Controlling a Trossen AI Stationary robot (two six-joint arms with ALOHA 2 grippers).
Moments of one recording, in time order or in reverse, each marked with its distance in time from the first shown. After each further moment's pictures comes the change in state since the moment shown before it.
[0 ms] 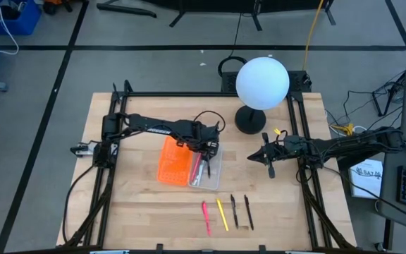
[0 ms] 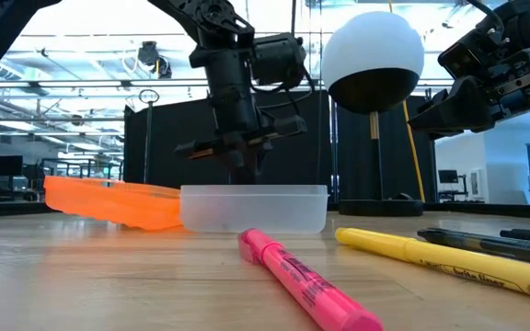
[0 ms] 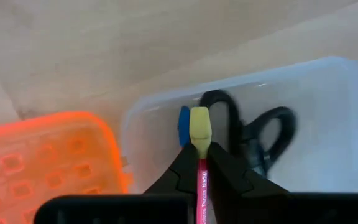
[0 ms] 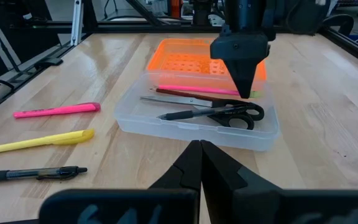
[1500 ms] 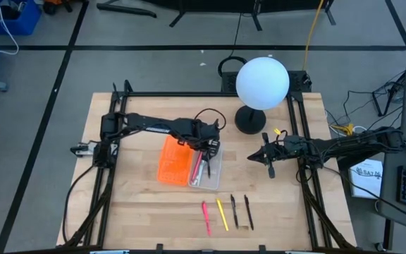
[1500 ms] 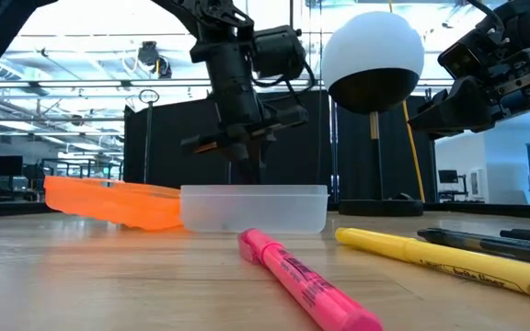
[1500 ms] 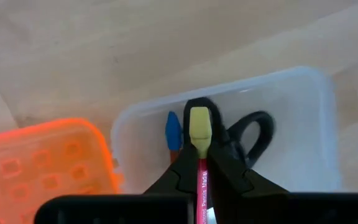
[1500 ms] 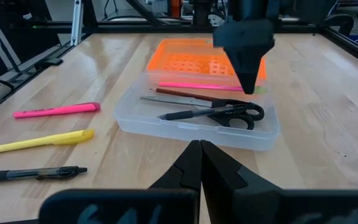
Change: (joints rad) left arm 0.002 -0.015 0.019 0.004 0.003 0.015; right arm 0.000 0.000 0.000 0.000 0.000 0.000
